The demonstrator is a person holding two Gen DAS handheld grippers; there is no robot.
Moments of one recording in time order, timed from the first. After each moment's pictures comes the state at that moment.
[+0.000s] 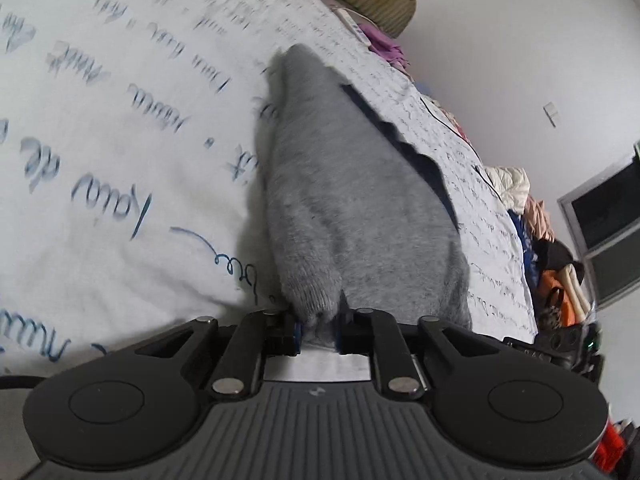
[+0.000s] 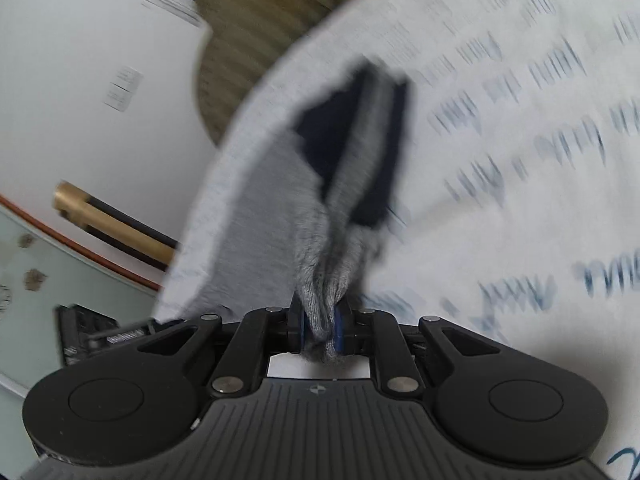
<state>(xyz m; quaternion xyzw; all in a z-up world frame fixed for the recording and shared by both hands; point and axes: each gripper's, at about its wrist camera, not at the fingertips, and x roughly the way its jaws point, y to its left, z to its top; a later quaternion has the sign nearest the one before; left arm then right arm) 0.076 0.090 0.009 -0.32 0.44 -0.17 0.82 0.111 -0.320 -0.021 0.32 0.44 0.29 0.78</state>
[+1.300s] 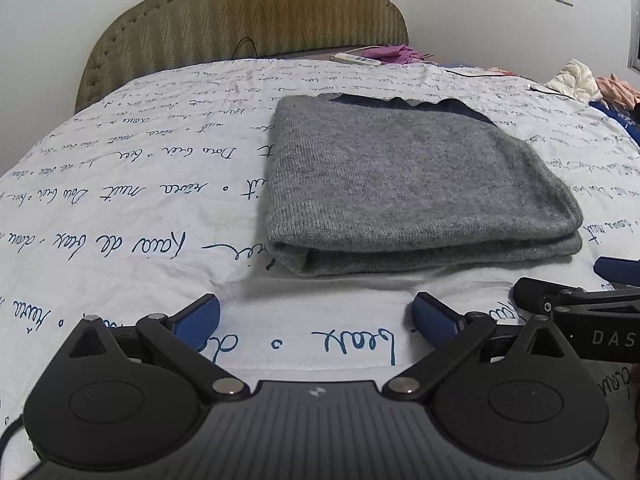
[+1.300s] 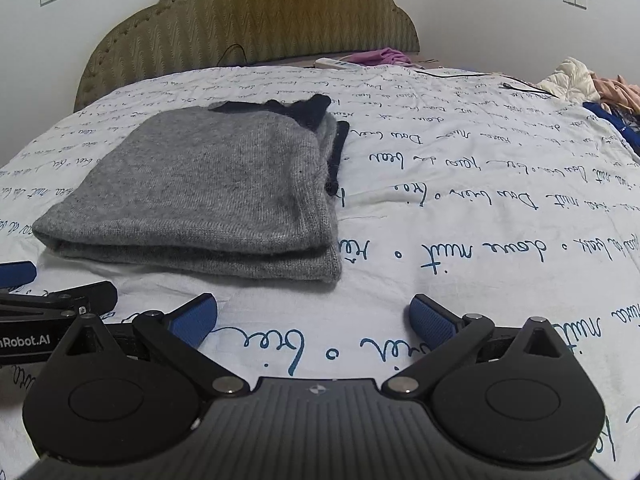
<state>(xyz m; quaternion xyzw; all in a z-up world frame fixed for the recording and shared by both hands) 0.010 0.004 0.017 0.02 0.36 -0.03 0.93 0.021 -0.214 -0.017 0.01 0.33 0.03 0.94</state>
